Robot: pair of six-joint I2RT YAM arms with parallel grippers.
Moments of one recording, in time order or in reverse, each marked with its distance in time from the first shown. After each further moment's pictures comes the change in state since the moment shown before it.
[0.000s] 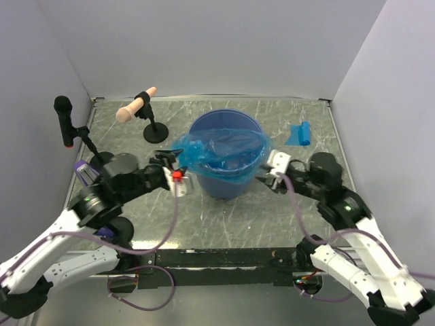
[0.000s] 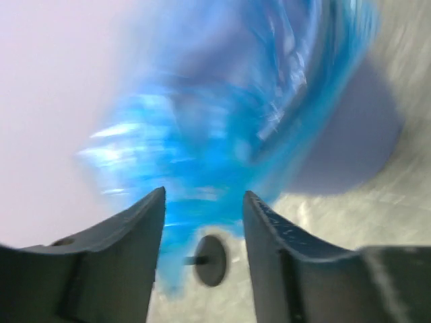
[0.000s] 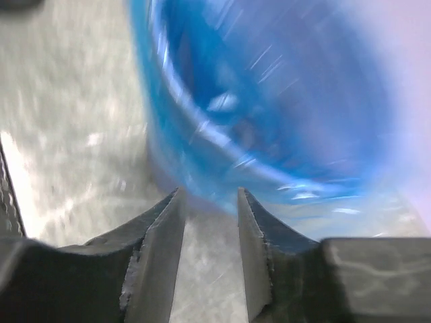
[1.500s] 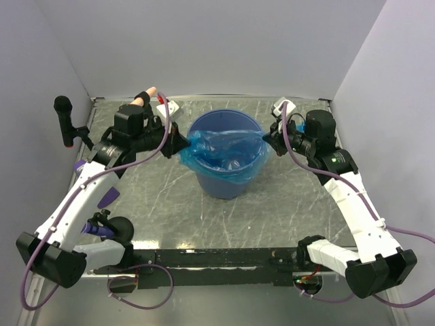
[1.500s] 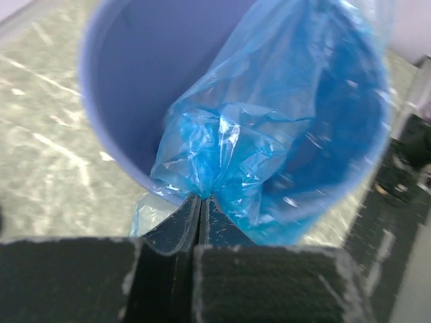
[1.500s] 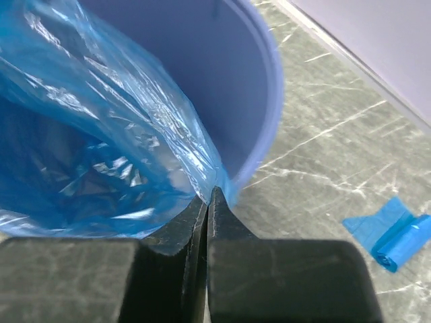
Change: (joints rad) left arm 0.422 0.364 0.267 -0.077 0.511 -0.864; right arm -0.237 0.361 0.288 0.050 0.029 0.263
